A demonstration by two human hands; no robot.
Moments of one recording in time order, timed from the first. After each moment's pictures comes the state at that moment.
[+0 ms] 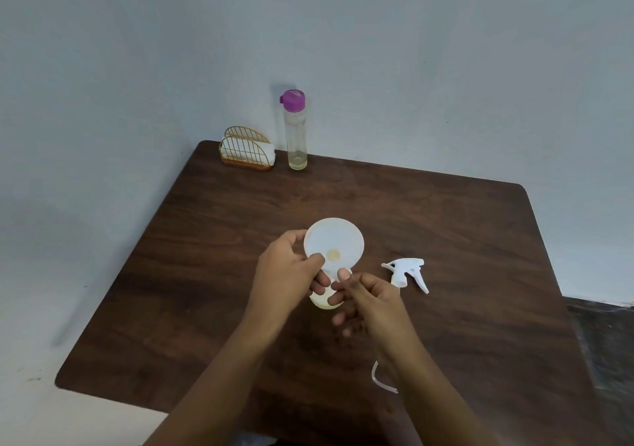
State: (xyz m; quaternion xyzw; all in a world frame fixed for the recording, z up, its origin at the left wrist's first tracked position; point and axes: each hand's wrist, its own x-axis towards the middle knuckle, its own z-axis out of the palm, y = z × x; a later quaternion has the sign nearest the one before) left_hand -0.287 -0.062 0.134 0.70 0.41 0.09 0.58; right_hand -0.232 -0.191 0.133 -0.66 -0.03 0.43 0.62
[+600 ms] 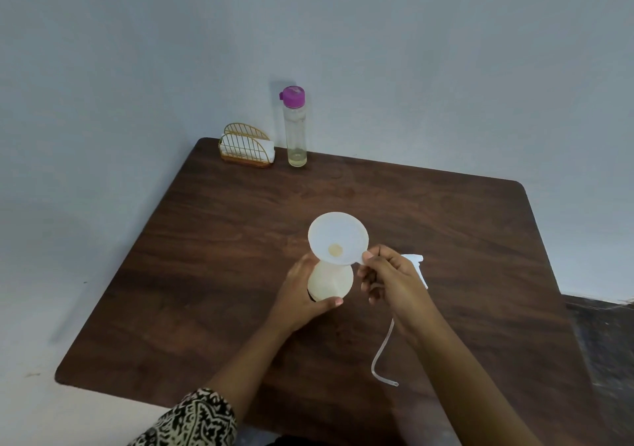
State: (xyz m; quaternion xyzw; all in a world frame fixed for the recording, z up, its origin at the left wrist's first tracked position) left_hand -0.294 -0.061 -0.003 0.82 0.28 0.05 0.49; right_hand -0.199 -0.197 0.128 -0.69 -0.09 0.37 0.61
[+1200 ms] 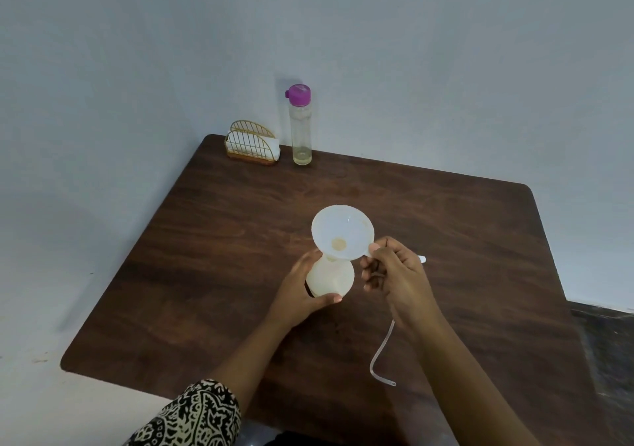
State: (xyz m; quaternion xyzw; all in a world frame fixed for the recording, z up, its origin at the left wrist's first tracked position) left_hand -0.292 -0.058 -0.017 0.81 0.30 0.05 0.51; right_hand -0.195 -0.194 0.126 -0.64 -0.09 0.35 0.67
